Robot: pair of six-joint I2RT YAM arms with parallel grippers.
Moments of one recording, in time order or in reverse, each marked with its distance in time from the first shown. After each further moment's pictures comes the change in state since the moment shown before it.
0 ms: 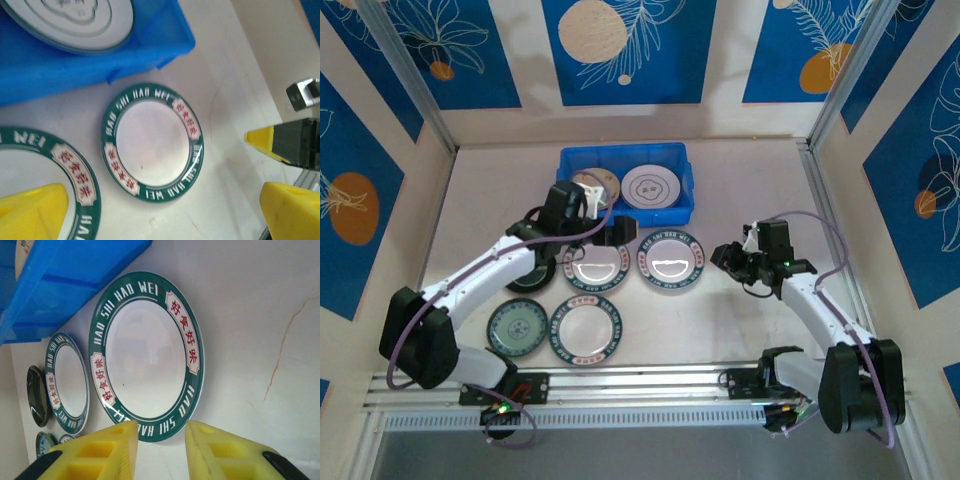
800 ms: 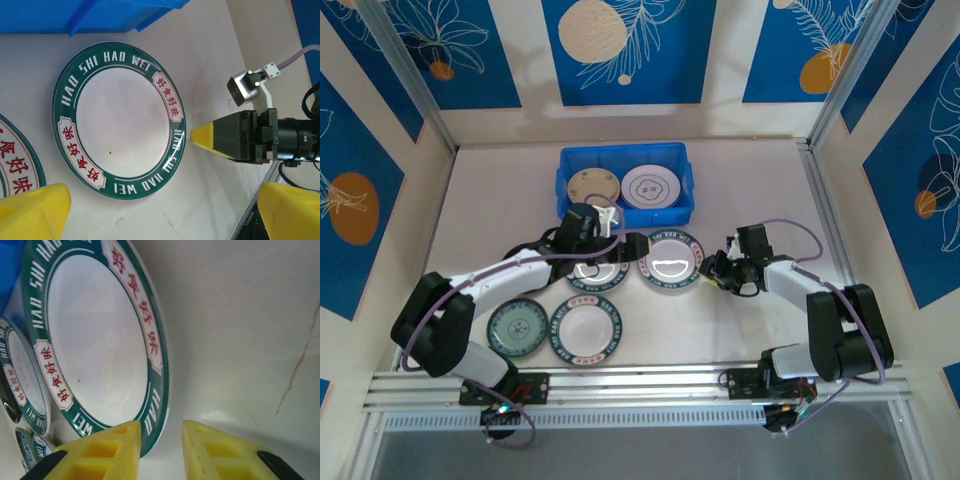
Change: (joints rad) left arm -0.063 0.083 -0.166 0.304 0.067 -0.185; right arm 0.074 0.277 -0.024 0.146 -0.012 0.049
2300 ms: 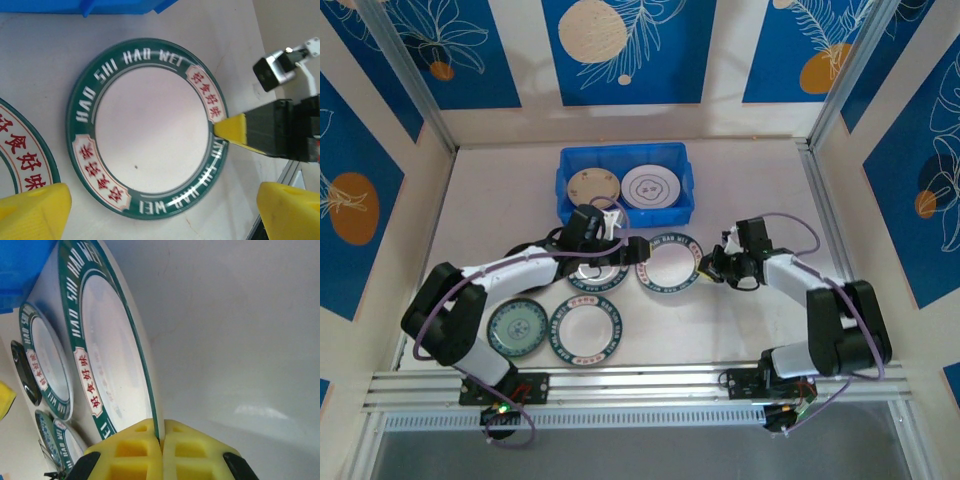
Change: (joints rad) left arm 0.006 0.066 0.019 -0.026 0.000 0.043; right arm 0.000 -0.021 0.059 -0.073 -0.088 -0.028
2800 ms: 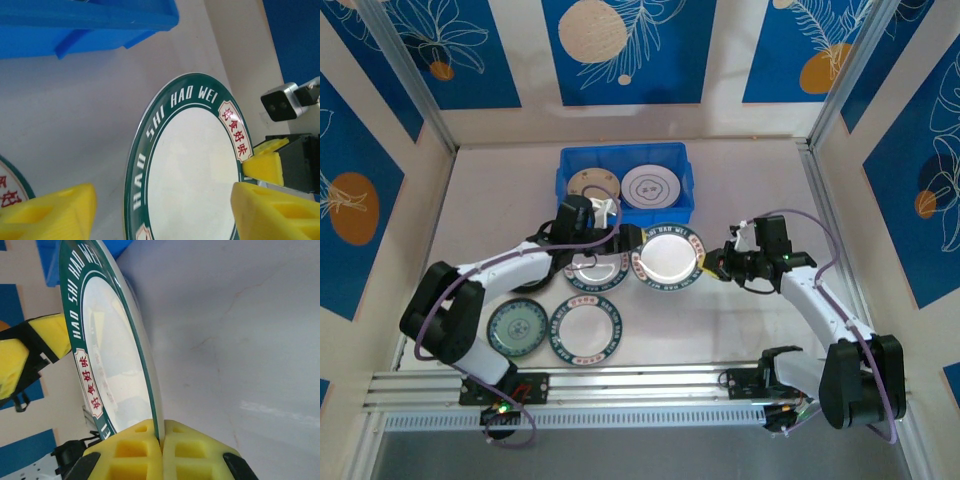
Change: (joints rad) left arm 0.080 0.002 0.004 0.126 0.140 -0.048; right arm -0.048 -0.238 0.042 -0.184 -0.185 -0.010
